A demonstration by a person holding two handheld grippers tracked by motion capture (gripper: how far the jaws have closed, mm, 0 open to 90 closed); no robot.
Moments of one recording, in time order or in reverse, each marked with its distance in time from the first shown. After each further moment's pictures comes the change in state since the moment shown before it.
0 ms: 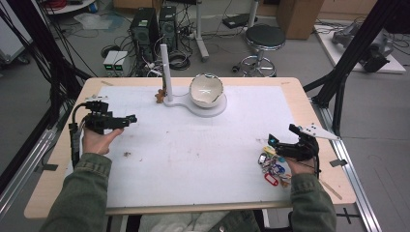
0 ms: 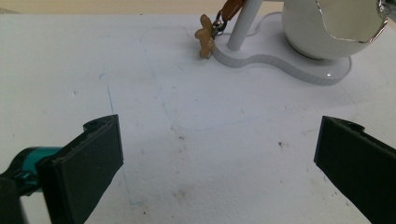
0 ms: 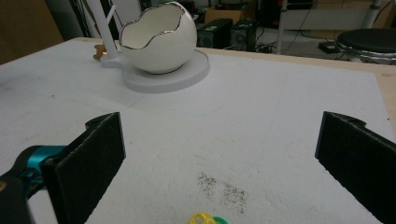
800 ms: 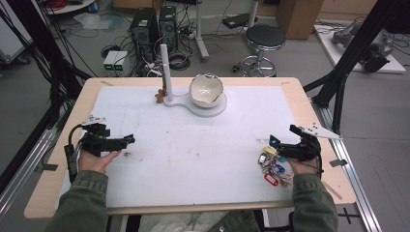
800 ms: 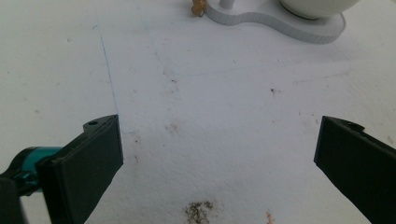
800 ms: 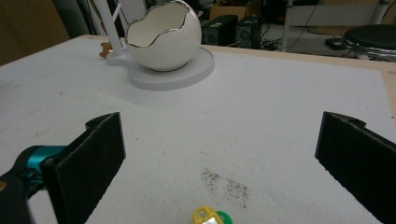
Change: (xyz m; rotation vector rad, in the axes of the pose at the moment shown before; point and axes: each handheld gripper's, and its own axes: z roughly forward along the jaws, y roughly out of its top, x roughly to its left) left arm -0.010 -0.052 -0.023 0.006 0.006 0.033; right arm -0.001 0.003 -0.005 0.018 0.023 0.004
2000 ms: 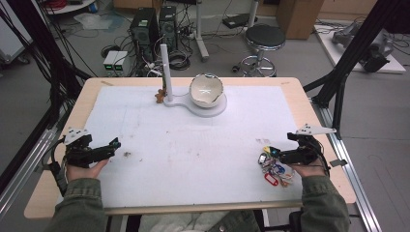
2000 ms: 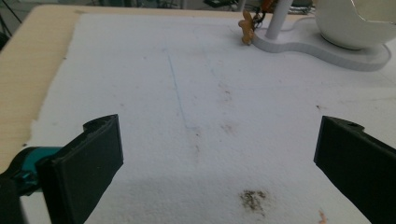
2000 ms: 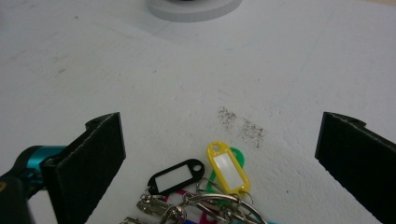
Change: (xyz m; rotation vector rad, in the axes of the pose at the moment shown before) left arm 0.014 -0.032 -0.029 -0.205 0.174 -0.001; right arm -0.003 0.004 -0.003 0.275 0.094 -0.079
